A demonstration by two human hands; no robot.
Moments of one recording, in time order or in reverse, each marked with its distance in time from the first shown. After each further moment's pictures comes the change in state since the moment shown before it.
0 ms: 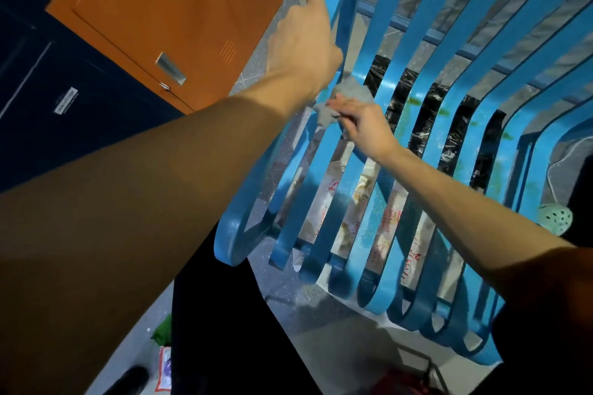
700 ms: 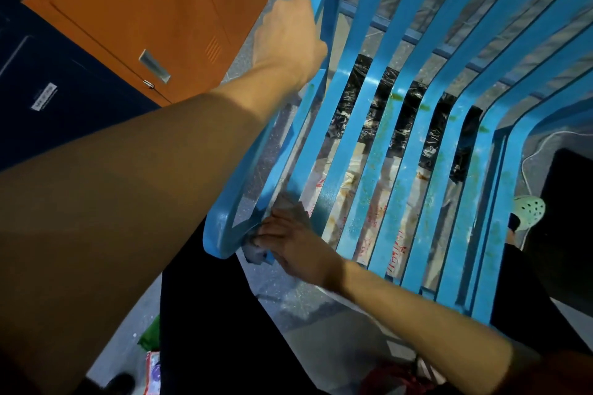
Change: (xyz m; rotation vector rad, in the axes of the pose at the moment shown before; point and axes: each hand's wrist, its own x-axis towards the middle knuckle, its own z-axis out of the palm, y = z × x) left_hand -0.003 0.000 -0.004 -0.032 0.001 0.007; right_hand -0.162 -0.106 0.099 0.035 -0.321 -0.421
